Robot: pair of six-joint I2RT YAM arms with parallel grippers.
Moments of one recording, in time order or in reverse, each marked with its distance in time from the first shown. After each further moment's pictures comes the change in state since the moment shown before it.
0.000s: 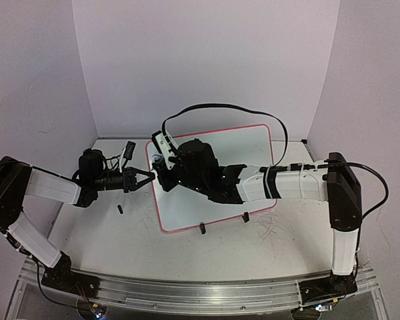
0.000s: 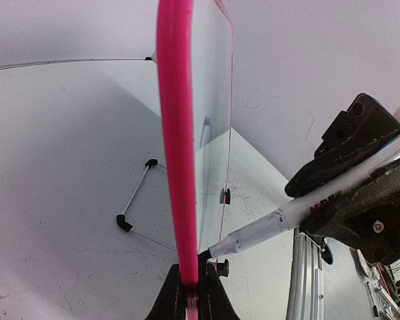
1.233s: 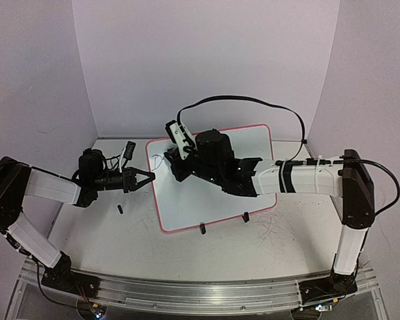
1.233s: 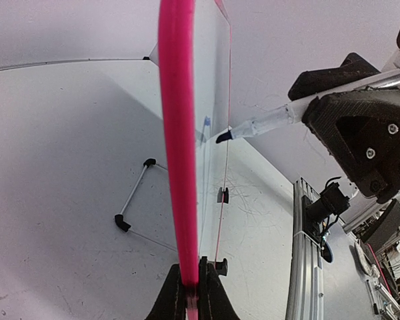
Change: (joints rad) left arm -0.001 -0.005 0.000 -0.007 0.002 0.008; right arm -0.054 -0.100 -0.086 0.035 -0.028 -0.058
